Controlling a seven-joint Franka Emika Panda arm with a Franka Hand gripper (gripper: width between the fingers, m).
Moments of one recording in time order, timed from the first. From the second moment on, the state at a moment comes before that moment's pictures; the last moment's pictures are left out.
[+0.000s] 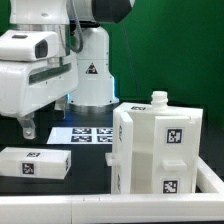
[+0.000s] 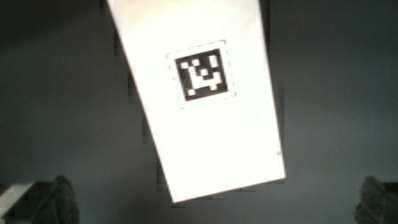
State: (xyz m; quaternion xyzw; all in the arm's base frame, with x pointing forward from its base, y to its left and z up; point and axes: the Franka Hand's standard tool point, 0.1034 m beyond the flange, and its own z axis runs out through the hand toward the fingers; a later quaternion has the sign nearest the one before) arm 0.518 -0.109 0.080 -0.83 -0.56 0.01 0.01
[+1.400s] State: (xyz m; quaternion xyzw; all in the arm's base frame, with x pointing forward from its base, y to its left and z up) arm 0.497 -0.145 0.027 -0.82 -0.57 0.02 -0.01
